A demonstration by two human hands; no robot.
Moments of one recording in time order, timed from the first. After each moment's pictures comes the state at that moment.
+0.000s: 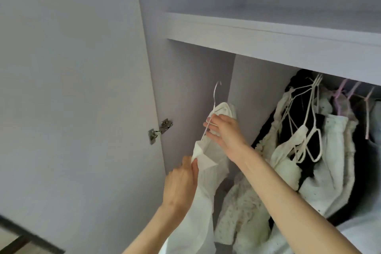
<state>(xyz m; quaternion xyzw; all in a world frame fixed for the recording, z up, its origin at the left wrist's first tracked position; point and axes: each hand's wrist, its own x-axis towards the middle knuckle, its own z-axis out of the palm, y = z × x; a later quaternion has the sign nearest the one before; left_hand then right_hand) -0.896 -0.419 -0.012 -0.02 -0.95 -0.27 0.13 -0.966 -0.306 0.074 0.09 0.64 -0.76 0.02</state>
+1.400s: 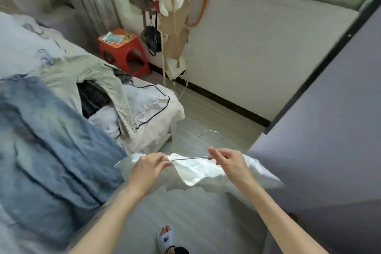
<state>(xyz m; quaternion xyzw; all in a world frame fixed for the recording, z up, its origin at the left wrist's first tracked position) -0.426 -0.564 -0.140 0.60 -0.72 -0.24 0.25 -0.658 -0.541 -0.079 -0.50 0.67 -0.32 0.45</state>
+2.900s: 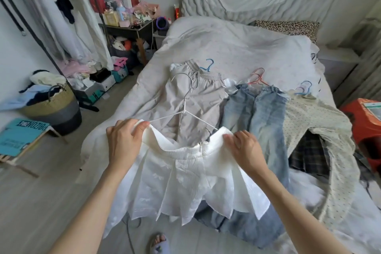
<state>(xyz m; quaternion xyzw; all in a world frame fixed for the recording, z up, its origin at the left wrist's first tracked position) 0.005 -0.379 -0.047 0.90 -0.17 0.26 0.30 -0.109 -0.651 -0.073 -0.92 0.12 -0.23 0.28</state>
